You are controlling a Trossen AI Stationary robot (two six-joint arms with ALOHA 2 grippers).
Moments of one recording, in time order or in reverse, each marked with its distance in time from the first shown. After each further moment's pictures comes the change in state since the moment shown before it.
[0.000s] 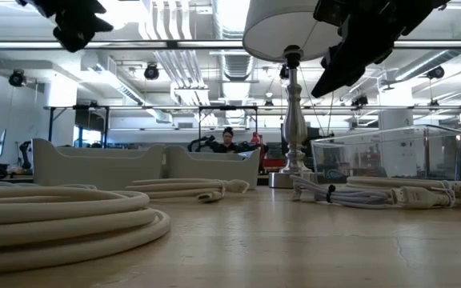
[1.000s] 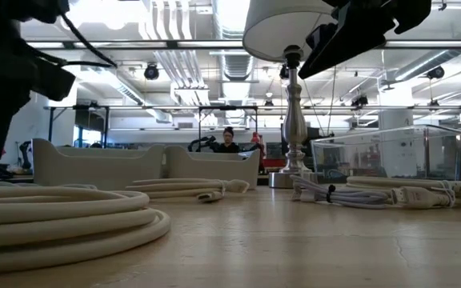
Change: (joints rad) left arm -0.389 0.513 -0.083 -0.346 0.023 -0.933; right arm -0.009 0.002 0.051 0.002 0.001 -0.273
